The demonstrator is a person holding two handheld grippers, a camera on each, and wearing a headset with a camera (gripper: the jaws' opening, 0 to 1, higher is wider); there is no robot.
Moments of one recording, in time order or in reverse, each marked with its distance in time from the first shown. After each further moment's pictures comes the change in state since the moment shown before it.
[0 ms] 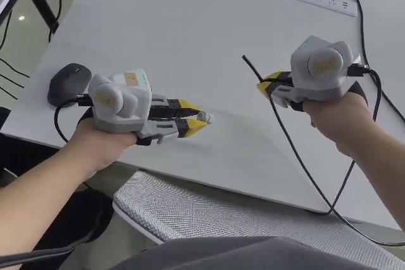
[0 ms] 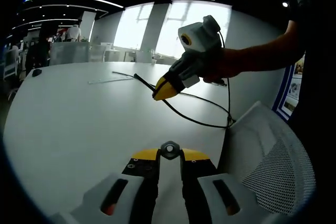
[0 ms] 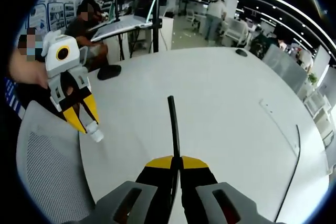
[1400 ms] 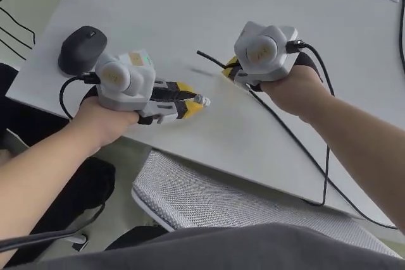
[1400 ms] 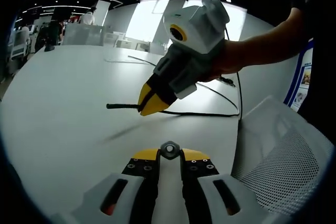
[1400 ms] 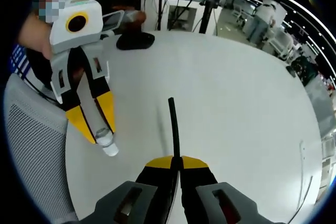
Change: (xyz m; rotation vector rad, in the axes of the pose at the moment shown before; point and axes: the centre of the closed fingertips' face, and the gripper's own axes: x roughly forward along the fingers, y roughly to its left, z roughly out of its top) left arm -0.008 0.046 -0.058 -0.112 0.028 0.048; right arm 0.113 0.065 0.014 -0.313 0.139 0.180
